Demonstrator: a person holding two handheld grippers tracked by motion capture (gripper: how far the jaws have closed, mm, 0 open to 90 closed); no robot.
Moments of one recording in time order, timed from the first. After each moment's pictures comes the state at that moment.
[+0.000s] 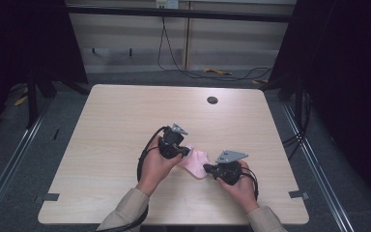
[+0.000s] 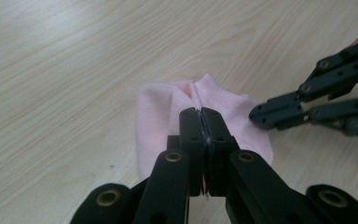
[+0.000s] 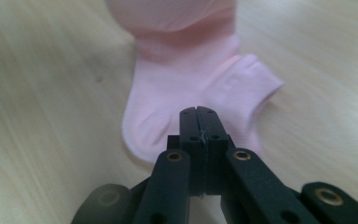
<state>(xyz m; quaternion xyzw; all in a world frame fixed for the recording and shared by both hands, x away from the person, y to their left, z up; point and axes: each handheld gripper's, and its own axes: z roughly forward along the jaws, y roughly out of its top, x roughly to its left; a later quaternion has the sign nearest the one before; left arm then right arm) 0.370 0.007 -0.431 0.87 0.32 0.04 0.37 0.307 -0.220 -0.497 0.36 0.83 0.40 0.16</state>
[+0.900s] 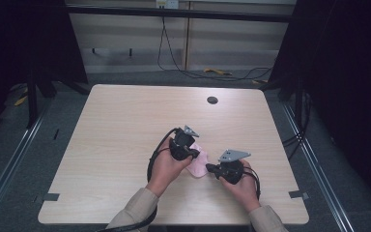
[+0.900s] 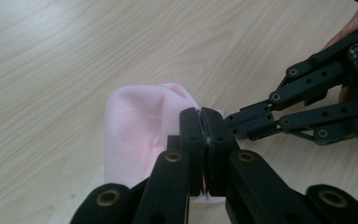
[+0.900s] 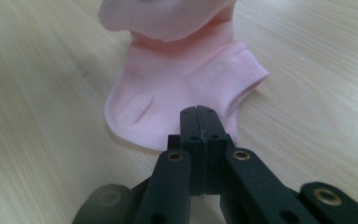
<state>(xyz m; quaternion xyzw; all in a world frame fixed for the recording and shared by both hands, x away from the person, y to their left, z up) 0.365 -0.025 -0.434 0.88 0.30 0.03 0.37 0.310 -0.226 -0.502 0.37 0.83 0.39 0.15</state>
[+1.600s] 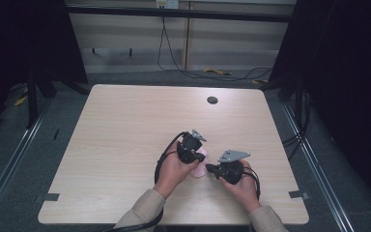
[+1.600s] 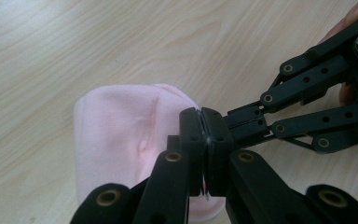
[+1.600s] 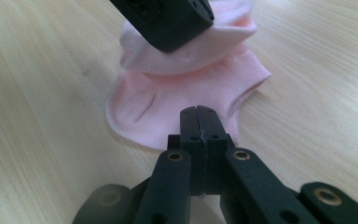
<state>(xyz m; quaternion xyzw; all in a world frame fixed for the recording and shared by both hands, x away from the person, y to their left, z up) 0.363 -0.045 -0.447 0.89 0.28 0.02 0.35 0.309 -0.226 -0.502 0.36 0.83 0.39 0.15</state>
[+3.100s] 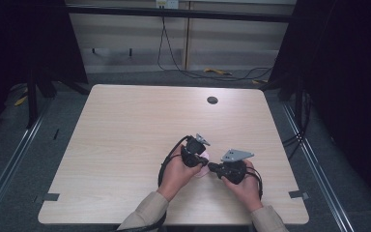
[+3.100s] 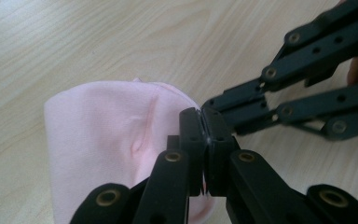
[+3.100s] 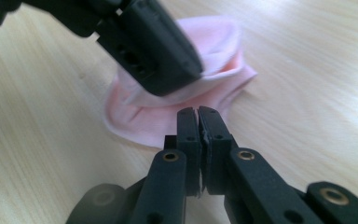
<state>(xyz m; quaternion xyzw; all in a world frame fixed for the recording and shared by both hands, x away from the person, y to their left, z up) 0.358 -0.055 -0.458 0.89 0.28 0.01 0.35 0.307 -0.235 -0.497 0.37 0.82 0.40 0.16</state>
